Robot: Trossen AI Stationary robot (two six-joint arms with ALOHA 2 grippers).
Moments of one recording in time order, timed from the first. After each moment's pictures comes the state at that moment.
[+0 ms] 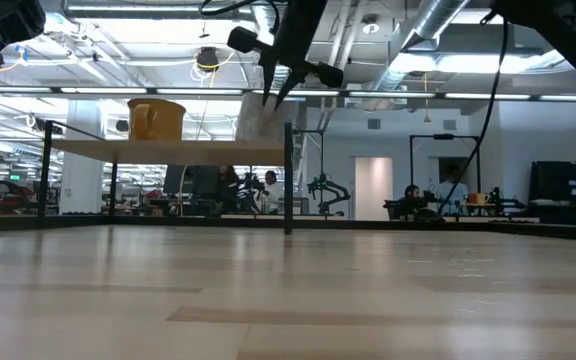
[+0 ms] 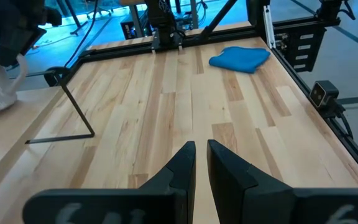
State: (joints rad) left arm -1.49 0.93 0.84 -1.42 -1.21 -1.39; right arm -0.18 2.18 2.26 -1.06 0.45 1.05
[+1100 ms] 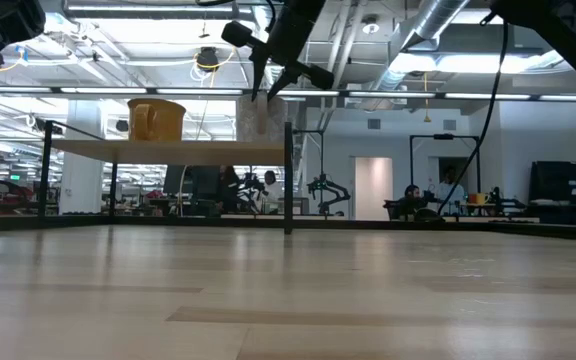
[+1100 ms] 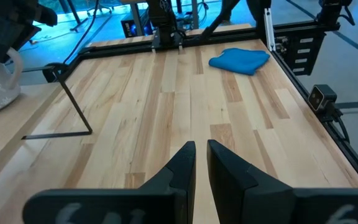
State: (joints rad) left arm -1.49 0.93 0.84 -1.41 -1.21 -1.42; right arm -0.19 2.18 2.26 -0.98 0.38 1.01
